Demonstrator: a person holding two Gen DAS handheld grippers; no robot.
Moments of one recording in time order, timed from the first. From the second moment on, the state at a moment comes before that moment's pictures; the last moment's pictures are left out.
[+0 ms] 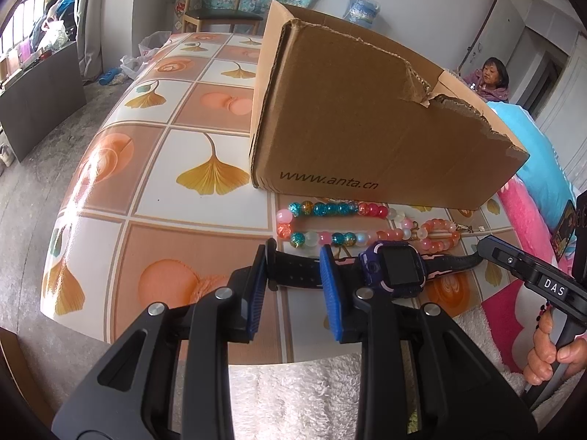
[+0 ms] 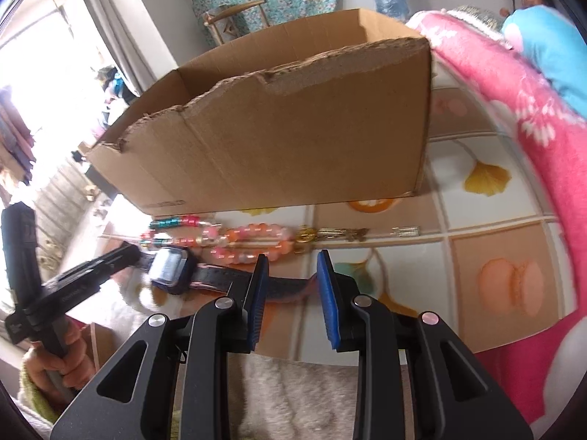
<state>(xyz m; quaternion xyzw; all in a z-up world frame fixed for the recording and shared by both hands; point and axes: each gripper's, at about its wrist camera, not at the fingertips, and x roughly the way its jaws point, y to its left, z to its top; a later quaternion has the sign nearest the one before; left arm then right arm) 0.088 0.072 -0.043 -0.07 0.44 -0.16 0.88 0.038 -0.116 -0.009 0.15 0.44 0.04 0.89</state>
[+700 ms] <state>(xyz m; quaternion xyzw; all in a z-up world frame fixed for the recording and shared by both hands) 0.088 0.072 -0.043 -0.07 0.44 -0.16 0.88 0.035 -0.122 -0.029 0.27 0.49 0.10 0.82</state>
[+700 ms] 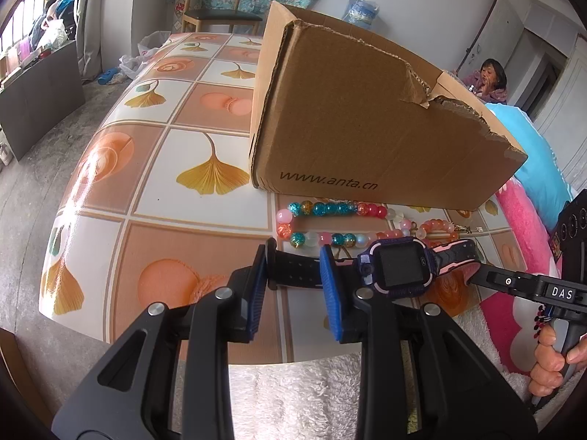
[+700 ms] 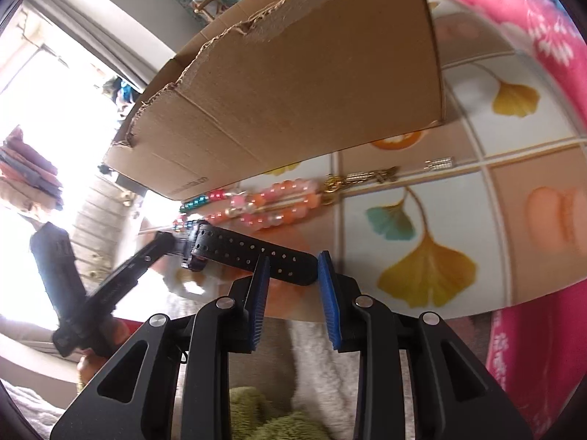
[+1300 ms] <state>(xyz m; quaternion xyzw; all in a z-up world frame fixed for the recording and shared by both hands) 0.088 0.073 -0.043 -0.07 0.44 -0.16 0.88 0.035 -0.109 -0.014 0.22 0.49 0.18 0.83</state>
